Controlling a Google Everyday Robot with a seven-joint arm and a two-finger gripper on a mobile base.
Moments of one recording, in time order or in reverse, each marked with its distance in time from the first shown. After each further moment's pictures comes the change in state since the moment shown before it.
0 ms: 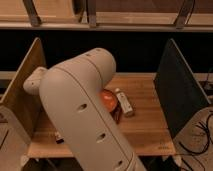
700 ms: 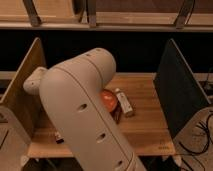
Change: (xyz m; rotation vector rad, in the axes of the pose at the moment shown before) arm 0.000 0.000 0.000 0.000 0.000 0.000
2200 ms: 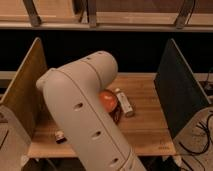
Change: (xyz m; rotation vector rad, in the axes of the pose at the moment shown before) arm 0.077 -0.010 0.041 -0.101 0.184 0.179
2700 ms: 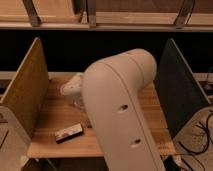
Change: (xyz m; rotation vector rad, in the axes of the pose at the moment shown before) arm 0.067 -0.037 0.037 0.031 -0.229 0.121
